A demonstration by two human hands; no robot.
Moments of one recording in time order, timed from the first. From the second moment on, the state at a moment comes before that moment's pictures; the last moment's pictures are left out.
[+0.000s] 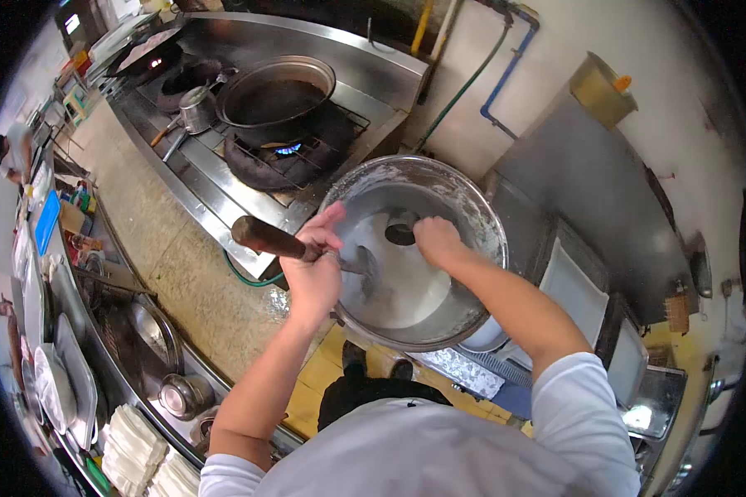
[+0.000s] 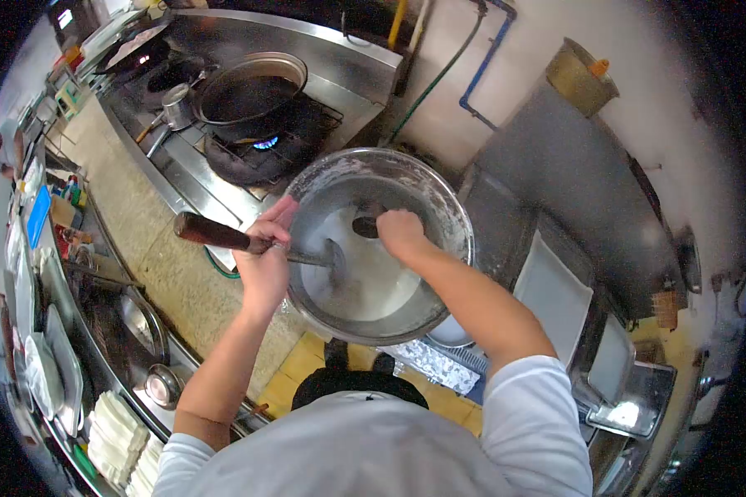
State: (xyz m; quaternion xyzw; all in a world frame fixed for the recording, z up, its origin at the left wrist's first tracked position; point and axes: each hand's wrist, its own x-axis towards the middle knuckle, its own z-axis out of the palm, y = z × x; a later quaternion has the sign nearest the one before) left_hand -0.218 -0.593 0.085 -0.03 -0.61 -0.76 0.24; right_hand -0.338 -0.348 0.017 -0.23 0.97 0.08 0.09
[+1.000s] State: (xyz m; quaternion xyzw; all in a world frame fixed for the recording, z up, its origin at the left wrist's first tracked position) left_hand -0.165 -0.602 0.088 0.11 -0.76 -0.58 0.26; right_hand -0.303 -0.298 0.082 -0.09 0.86 -0.32 0.40
